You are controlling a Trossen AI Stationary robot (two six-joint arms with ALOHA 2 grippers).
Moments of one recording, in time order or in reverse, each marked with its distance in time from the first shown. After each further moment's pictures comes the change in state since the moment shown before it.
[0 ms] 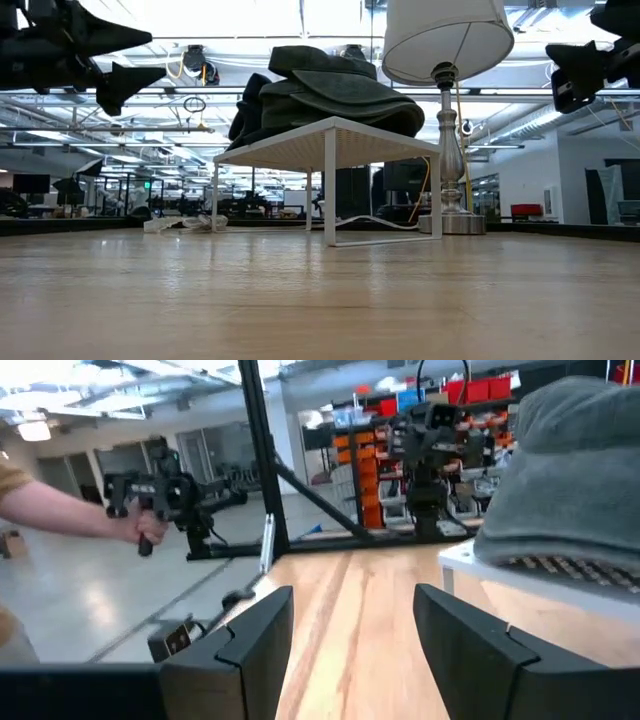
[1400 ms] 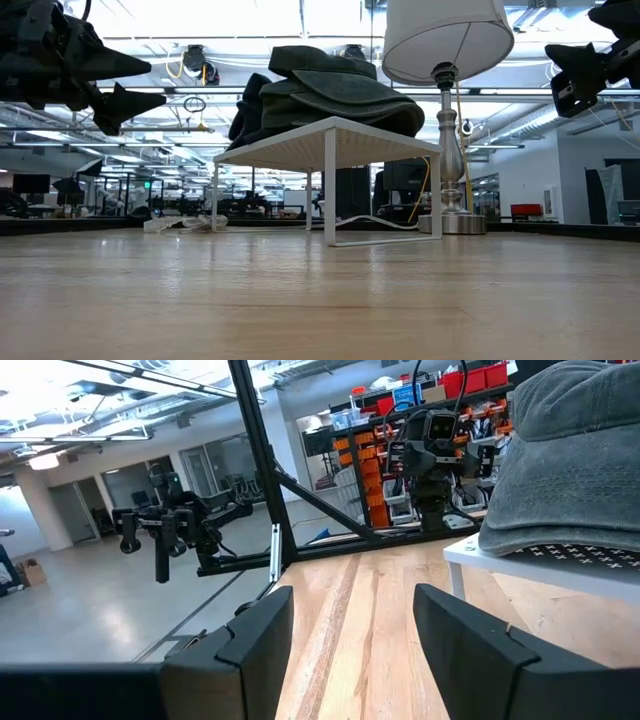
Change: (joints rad) left arm 0.005 0.002 0.001 -0.179 0.052 -0.062; right arm 0.000 0.003 0.000 0.012 0.000 0.088
